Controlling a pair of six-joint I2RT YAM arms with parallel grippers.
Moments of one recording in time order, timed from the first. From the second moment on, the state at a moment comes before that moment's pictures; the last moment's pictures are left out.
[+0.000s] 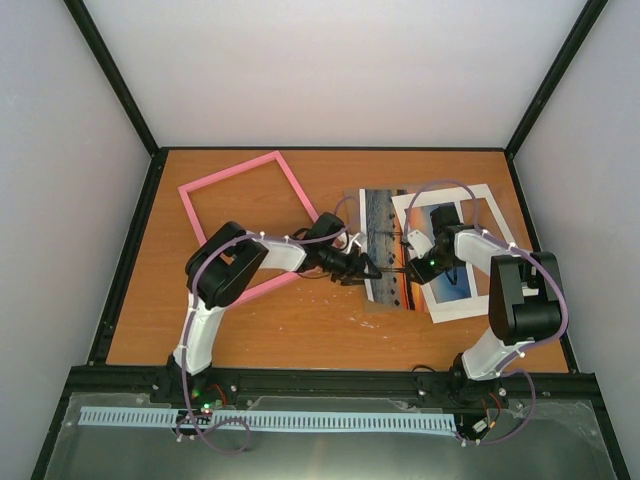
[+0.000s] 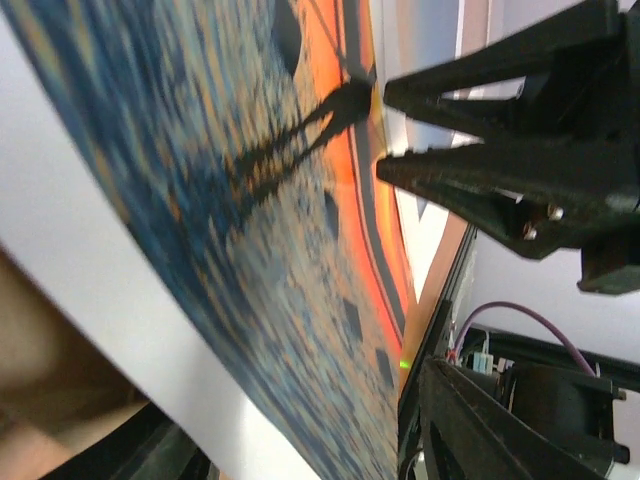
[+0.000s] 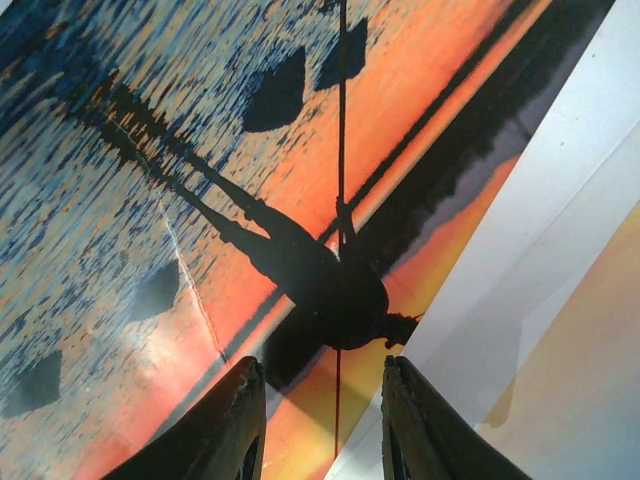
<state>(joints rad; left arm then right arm) -0.73 2.13 1.18 0.14 0.87 -0.85 0.11 1.64 0.89 -0.63 -0.29 -0.50</state>
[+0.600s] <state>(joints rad) -0.68 2.26 1.36 0.23 0.78 -0.88 0.11 1.64 0.89 -0.63 -0.29 -0.49</state>
